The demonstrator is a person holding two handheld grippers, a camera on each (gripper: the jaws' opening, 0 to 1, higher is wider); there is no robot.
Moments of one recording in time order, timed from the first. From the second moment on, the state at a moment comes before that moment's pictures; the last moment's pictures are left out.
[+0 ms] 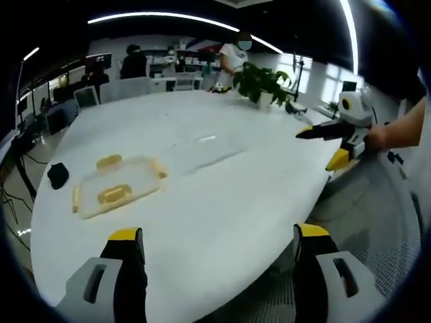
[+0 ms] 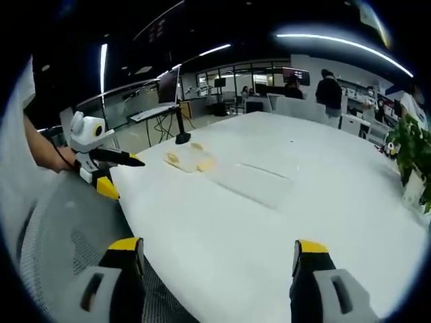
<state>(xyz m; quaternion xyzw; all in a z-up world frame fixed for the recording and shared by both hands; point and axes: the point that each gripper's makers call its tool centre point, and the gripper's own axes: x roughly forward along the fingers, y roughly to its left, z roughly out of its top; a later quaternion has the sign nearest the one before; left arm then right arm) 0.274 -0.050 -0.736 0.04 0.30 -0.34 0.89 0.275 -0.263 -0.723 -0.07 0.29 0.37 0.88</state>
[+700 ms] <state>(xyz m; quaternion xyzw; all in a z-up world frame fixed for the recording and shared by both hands) 0.277 -0.047 -0.736 0.02 0.31 -0.34 0.89 0.277 -0.254 -0.722 -0.06 0.30 0.39 0.87</state>
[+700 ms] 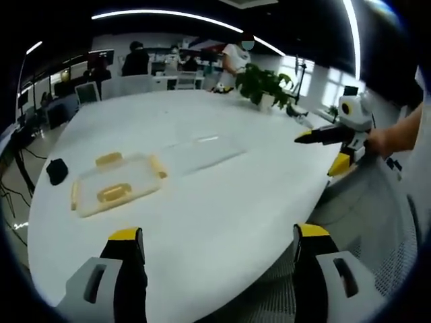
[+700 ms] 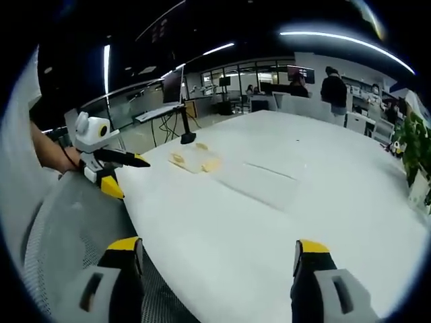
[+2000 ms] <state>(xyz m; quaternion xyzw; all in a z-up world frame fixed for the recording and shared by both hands) 0.339 0.013 -0.739 0.05 0.31 -0.36 0.88 0.347 -0.160 -0.710 -0.11 0.29 0.48 0.82</state>
